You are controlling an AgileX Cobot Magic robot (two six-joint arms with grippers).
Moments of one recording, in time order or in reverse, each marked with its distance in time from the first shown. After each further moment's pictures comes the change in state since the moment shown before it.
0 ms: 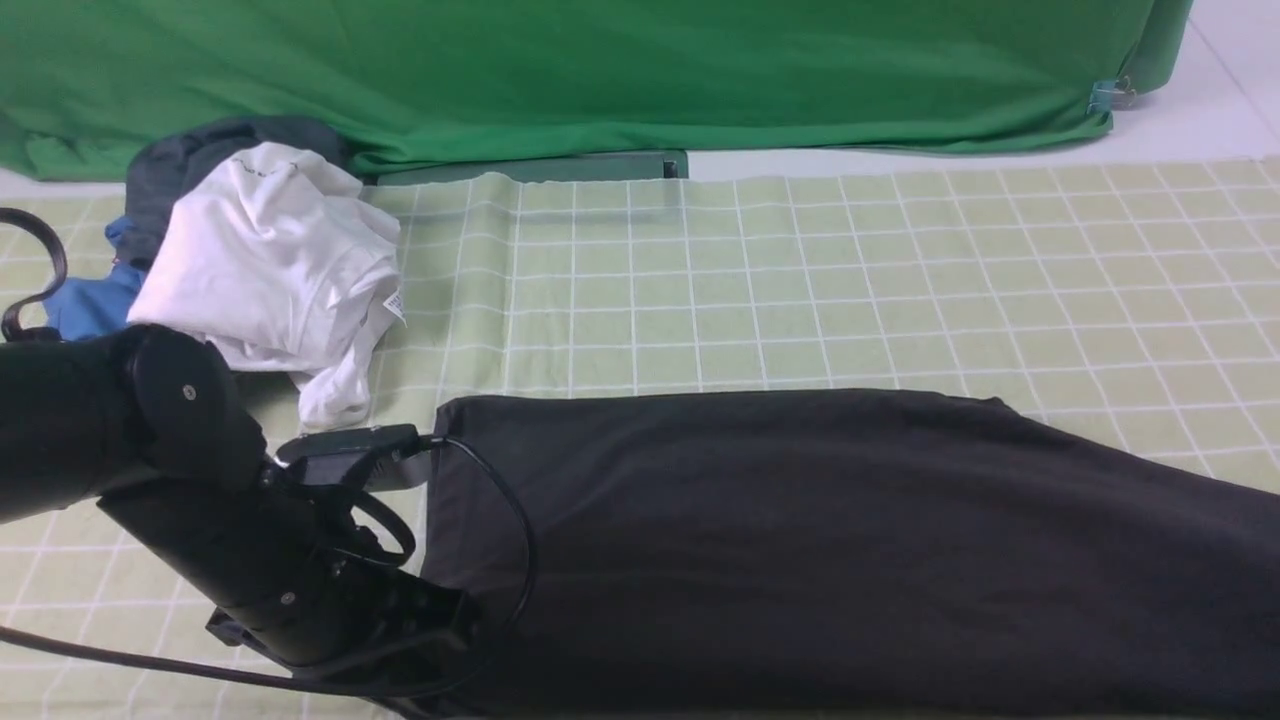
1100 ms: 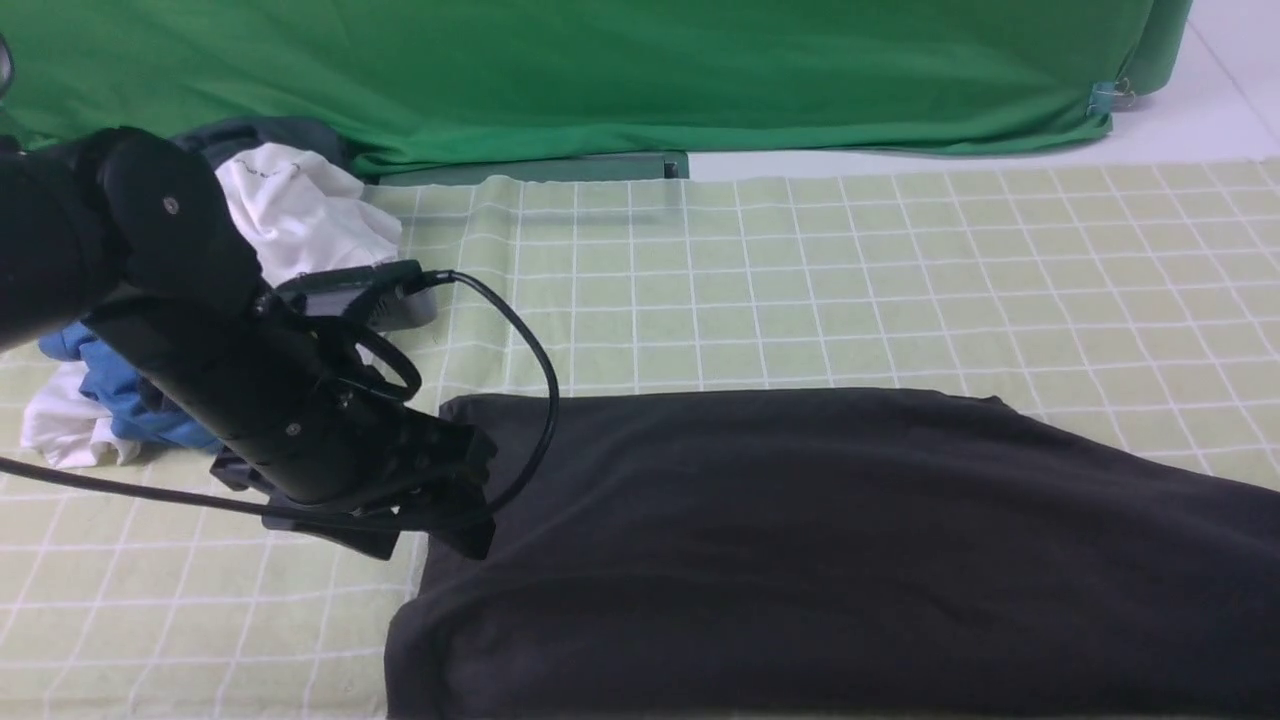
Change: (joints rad) right arm 0.052 0.208 -0.035 0.229 -0.001 -0.319; left arm 0.001 -0.003 -0.281 0.075 0.159 -0.101
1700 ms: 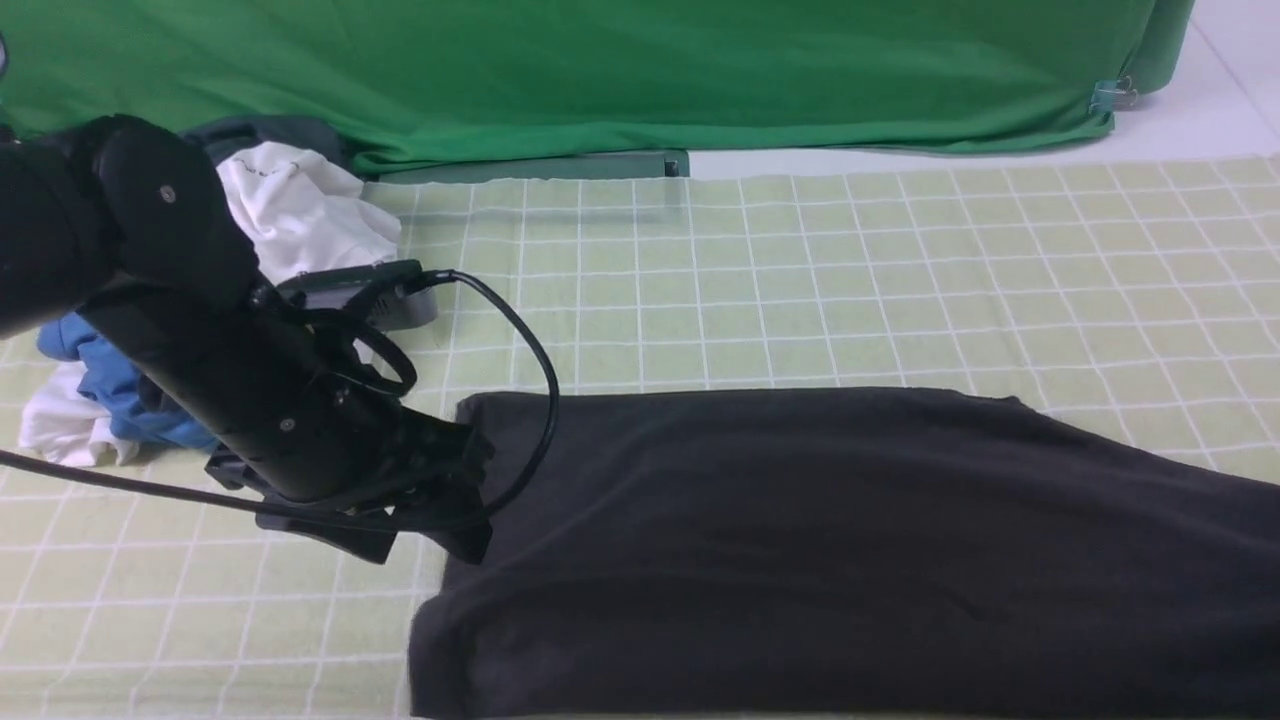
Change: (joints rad) right arm 0.008 -0.073 -0.019 -0.069 -0.001 0.007; left arm 0.000 0.000 -0.036 0.010 0.064 0.000
